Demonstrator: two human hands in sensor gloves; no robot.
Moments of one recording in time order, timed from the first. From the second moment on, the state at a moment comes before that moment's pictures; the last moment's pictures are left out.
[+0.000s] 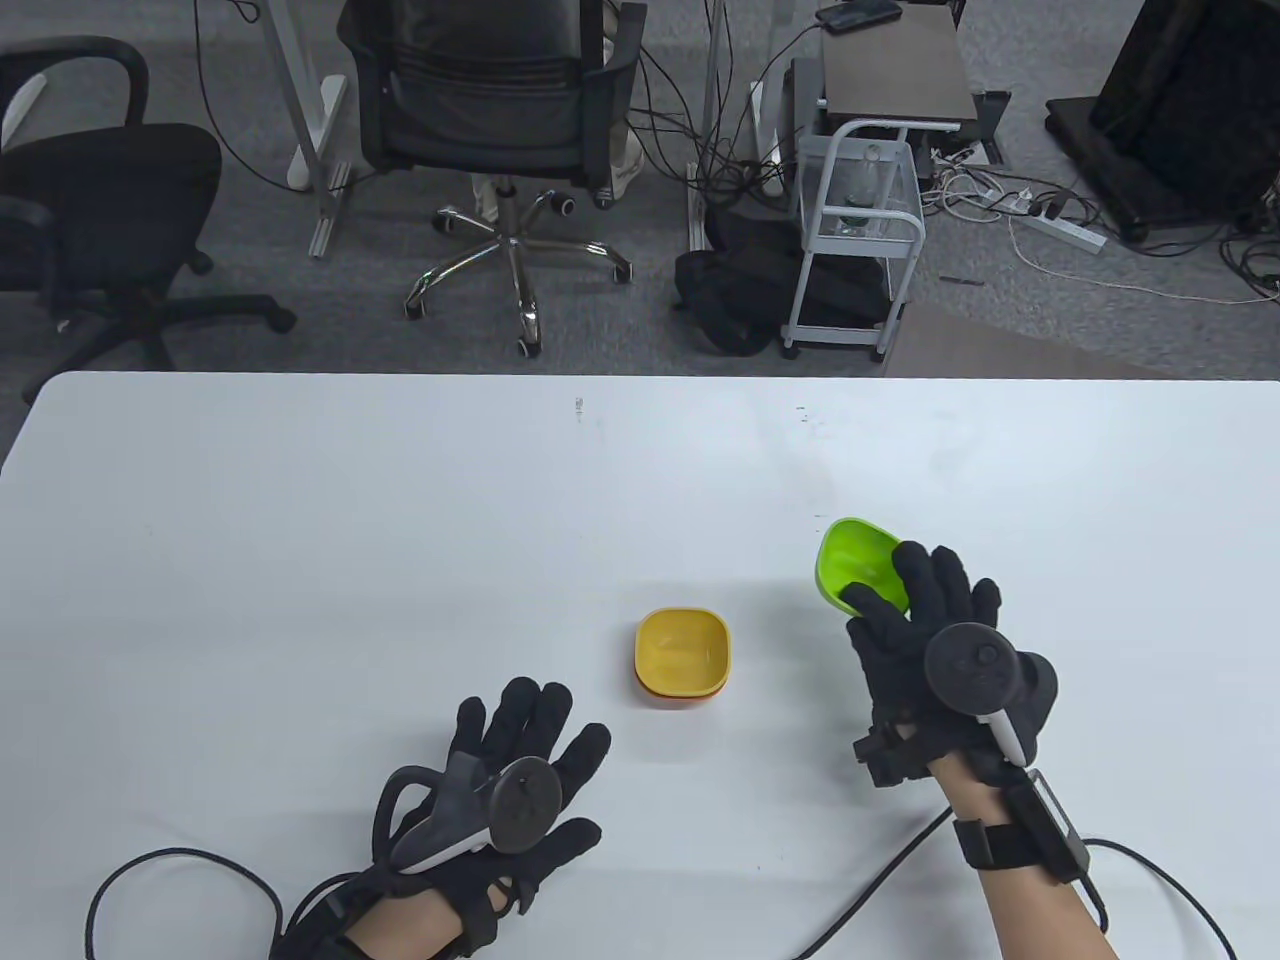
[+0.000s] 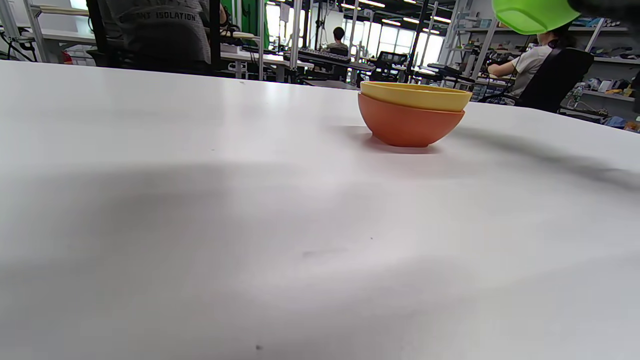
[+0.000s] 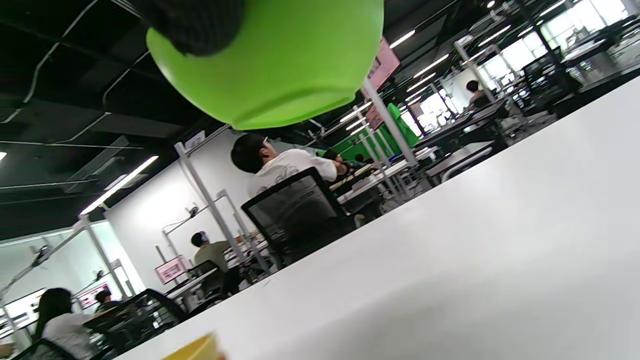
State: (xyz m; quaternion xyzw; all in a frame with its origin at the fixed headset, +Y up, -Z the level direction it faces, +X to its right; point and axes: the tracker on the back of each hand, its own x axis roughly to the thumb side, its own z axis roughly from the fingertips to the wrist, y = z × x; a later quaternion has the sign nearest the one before) left_hand -0.149 -0.752 -0.219 -0.12 -0.18 0.03 0.98; right_hand 0.230 -0.720 -0.315 0.05 -0.13 0.94 0.32
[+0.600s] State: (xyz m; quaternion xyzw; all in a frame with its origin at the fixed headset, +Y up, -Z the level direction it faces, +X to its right) left_hand -0.150 -0.753 -0.222 -0.12 -0.18 0.04 0.98; right_hand 0.089 -0.767 -0.320 0.18 0.02 0.97 0.16
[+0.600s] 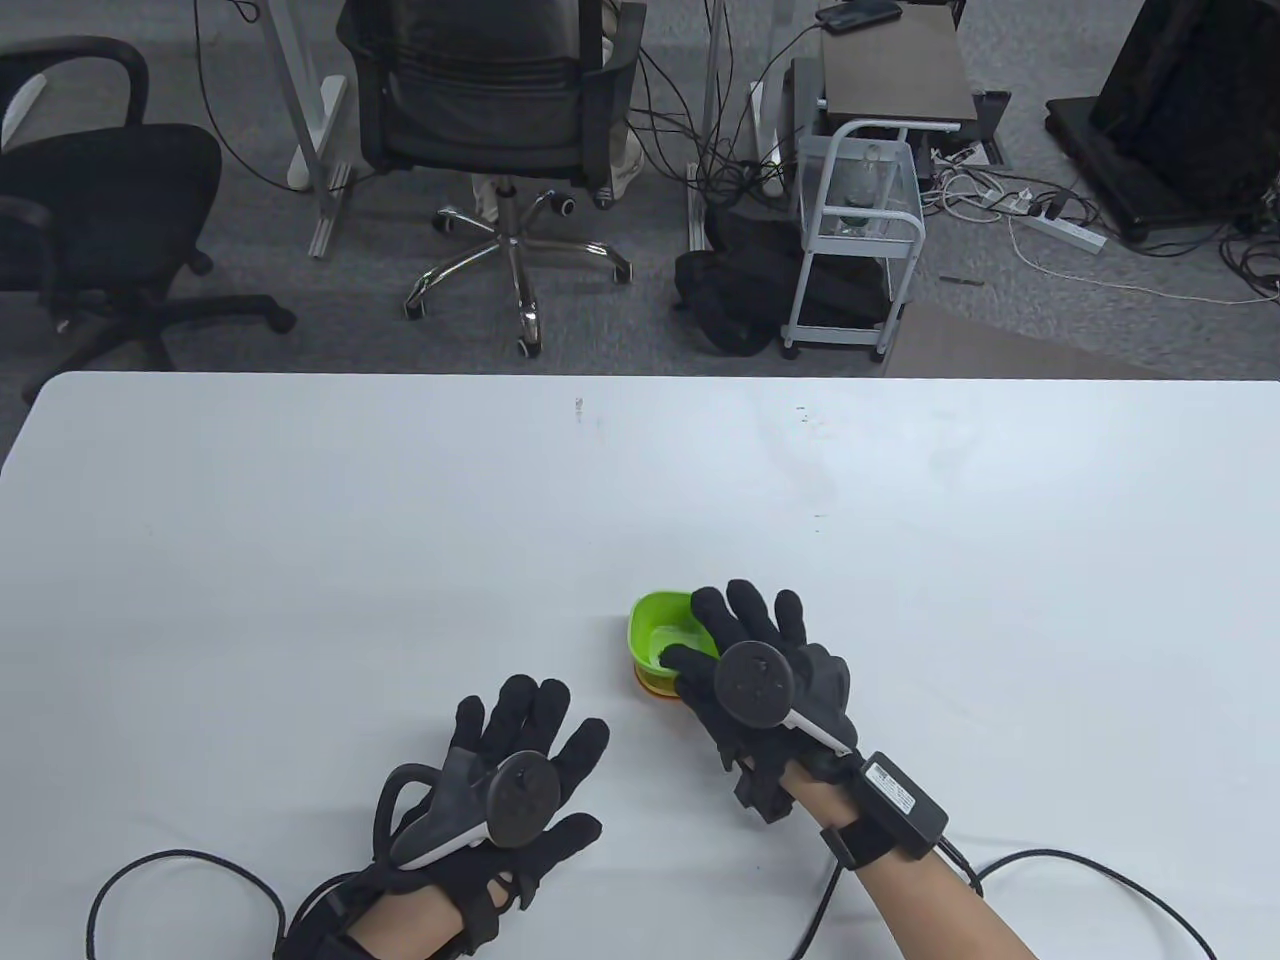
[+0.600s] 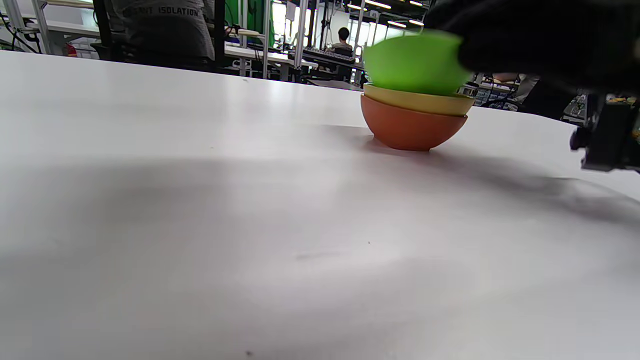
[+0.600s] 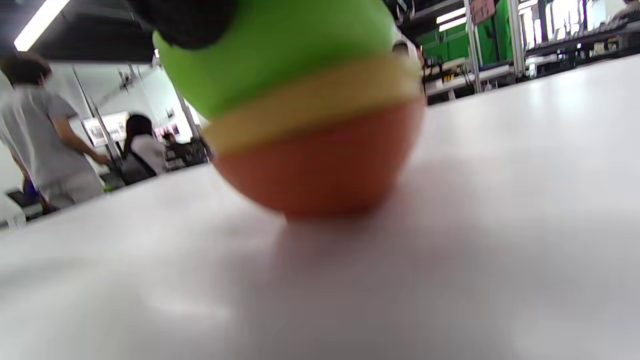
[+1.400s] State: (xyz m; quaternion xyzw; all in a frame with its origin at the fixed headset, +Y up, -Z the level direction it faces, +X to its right) left_hand -0.150 -0.756 -0.228 -0.13 -0.17 0.07 0.98; right_hand 0.091 -0.777 -0.319 0.18 0.07 0.97 0.16
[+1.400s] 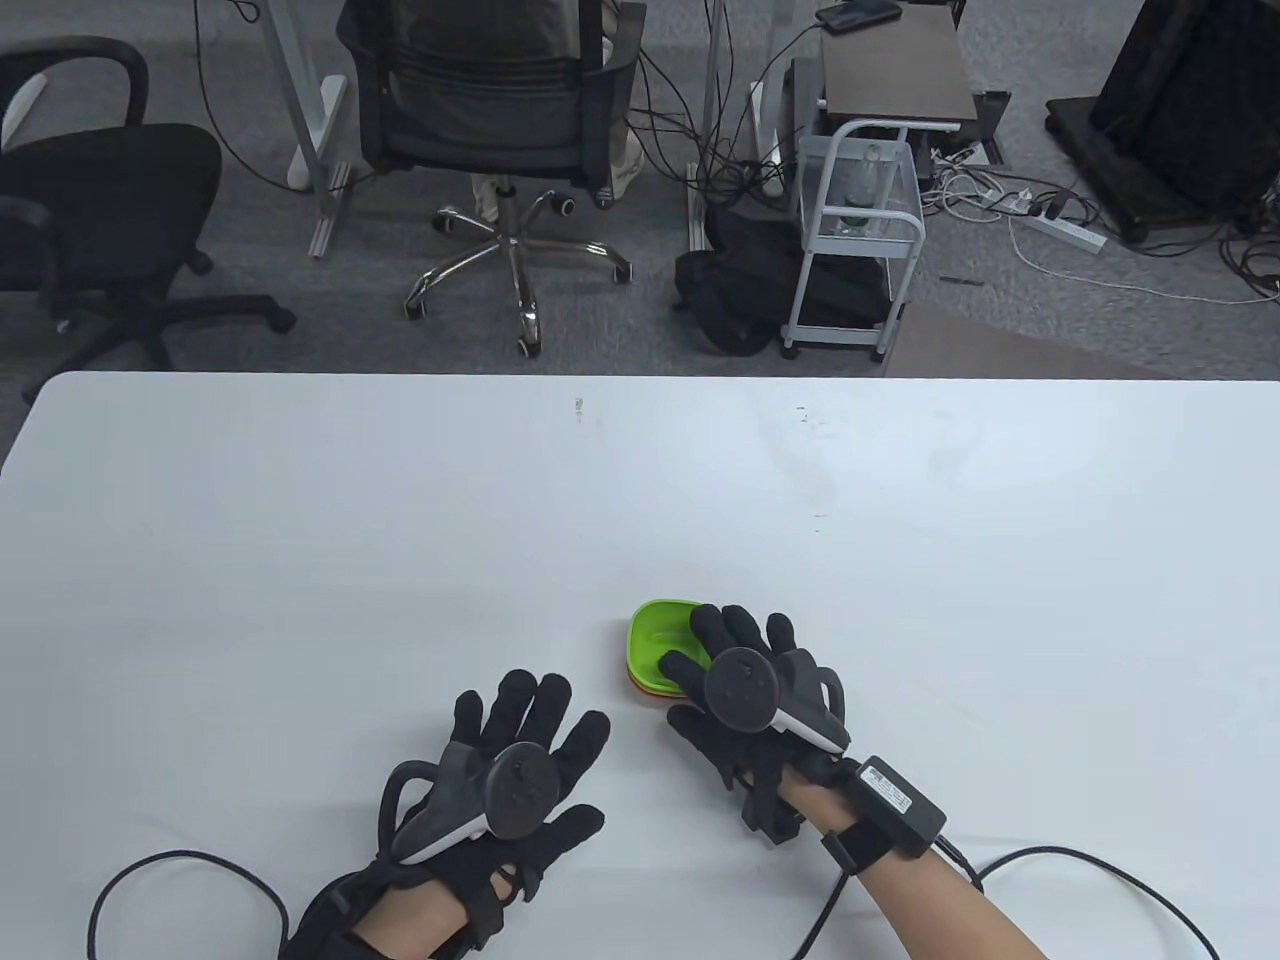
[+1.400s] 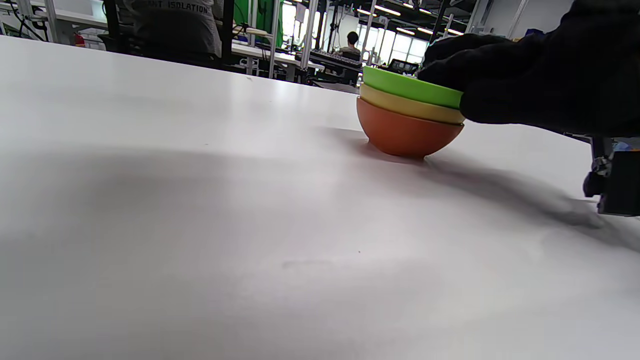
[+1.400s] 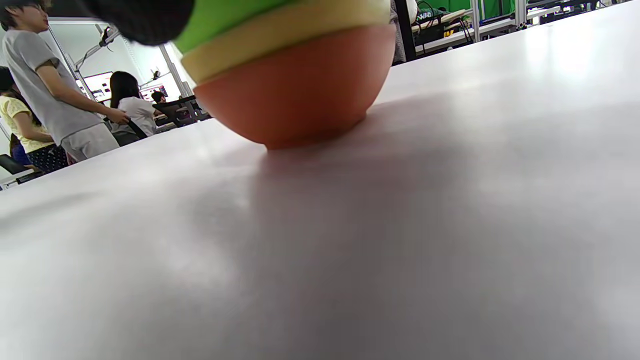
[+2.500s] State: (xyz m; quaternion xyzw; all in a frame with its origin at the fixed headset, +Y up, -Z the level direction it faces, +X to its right) left_hand -0.150 -0.759 -0.239 -0.08 -0.17 0.08 0.98; right_hand 0.177 -0.731 -0.225 0.18 -0.04 0.97 0.17
